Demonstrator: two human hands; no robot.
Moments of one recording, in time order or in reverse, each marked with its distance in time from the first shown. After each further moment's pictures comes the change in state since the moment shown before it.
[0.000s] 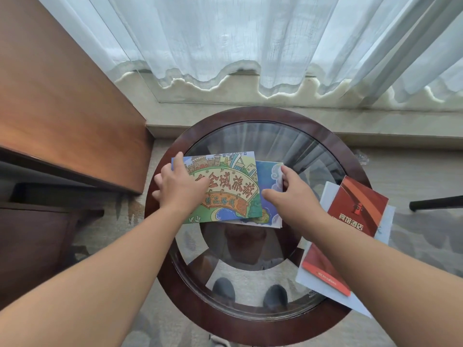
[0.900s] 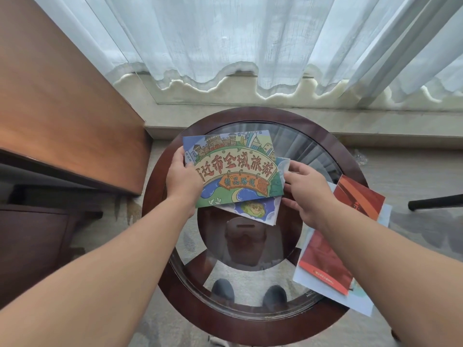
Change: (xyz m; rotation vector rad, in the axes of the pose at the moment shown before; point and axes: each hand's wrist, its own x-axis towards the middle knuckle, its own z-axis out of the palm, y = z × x) left_hand -0.004 0.023 0.002 -0.839 0.001 -0.122; right_hand 0.020 -0.001 -0.016 0.516 0.092 0.270
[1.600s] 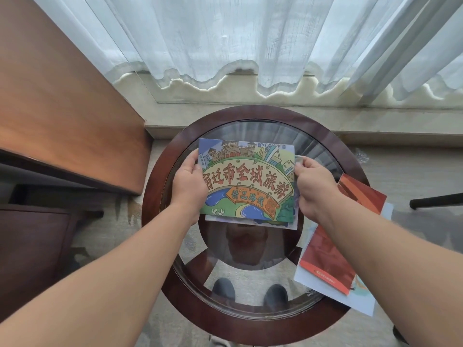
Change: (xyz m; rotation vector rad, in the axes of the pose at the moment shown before) left_hand -0.011 -0.009 0.003 -0.147 -0.157 0.001; right_hand 0.003 -0.006 -0.003 0.122 0.045 0.038
